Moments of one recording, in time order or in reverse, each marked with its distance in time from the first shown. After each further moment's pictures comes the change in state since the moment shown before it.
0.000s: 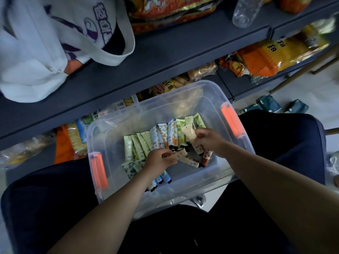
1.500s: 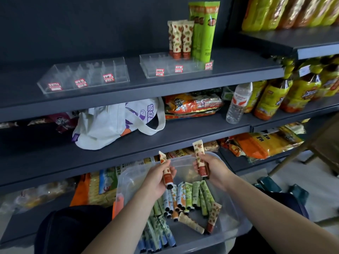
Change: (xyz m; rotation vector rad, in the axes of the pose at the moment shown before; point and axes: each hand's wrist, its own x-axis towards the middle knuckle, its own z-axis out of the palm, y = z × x) left_hand -0.069 0.120 -0.097 -1.369 0.070 -0.010; right_hand -0.097 -0.139 0.000 0.571 -0.049 -0.285
